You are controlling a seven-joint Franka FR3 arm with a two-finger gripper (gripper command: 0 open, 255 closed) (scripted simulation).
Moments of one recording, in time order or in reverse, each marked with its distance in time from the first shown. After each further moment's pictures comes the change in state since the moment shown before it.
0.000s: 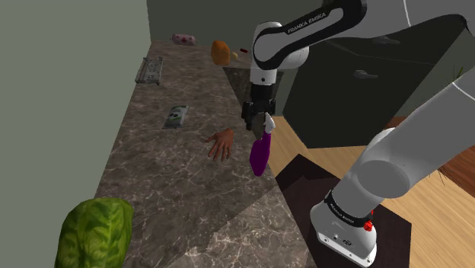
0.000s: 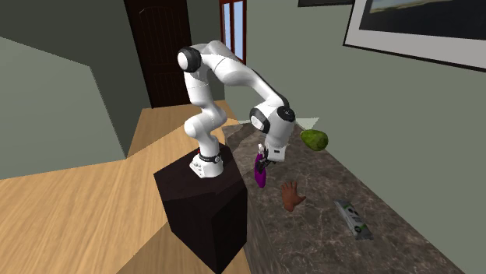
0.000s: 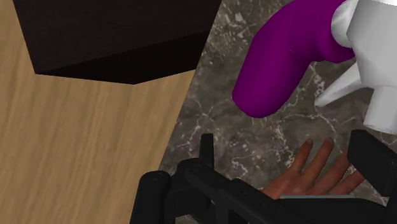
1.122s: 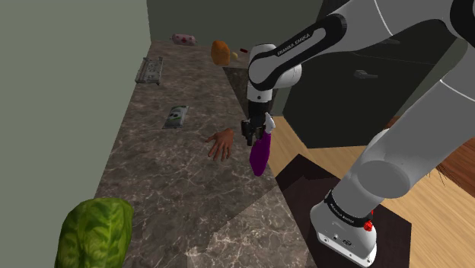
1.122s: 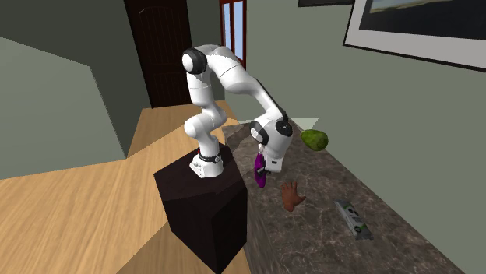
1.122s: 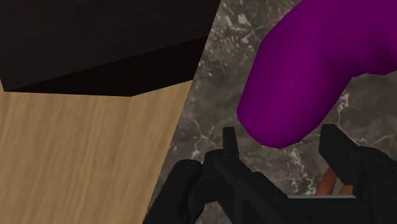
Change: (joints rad) arm 0.008 0.091 0.010 -0.075 0.023 0.135 0.010
